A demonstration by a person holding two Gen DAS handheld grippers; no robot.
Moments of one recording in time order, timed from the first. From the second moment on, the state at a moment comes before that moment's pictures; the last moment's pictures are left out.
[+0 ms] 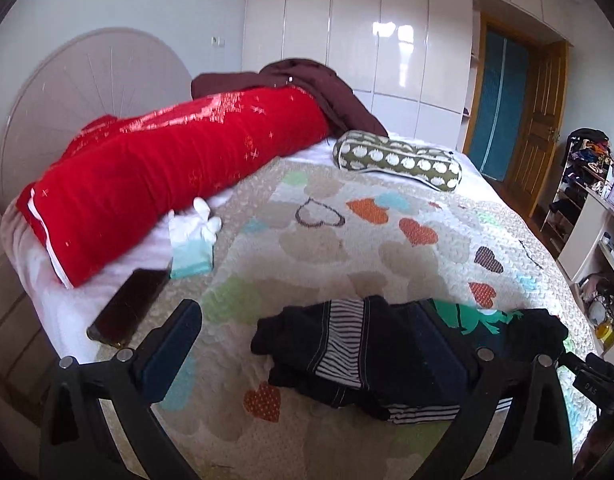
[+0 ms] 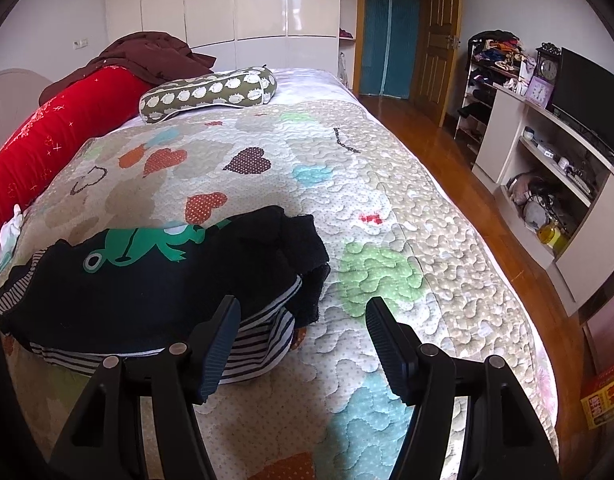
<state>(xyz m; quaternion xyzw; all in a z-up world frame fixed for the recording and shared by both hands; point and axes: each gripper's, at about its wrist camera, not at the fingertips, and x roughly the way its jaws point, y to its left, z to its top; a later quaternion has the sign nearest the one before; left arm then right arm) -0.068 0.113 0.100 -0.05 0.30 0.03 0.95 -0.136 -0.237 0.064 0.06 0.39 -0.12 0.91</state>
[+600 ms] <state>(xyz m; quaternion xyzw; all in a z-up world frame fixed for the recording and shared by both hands) -0.041 0.141 0.040 -0.16 0.41 -0.03 0.90 -0.117 -0.246 0.017 0.37 0.43 0.16 0.81</state>
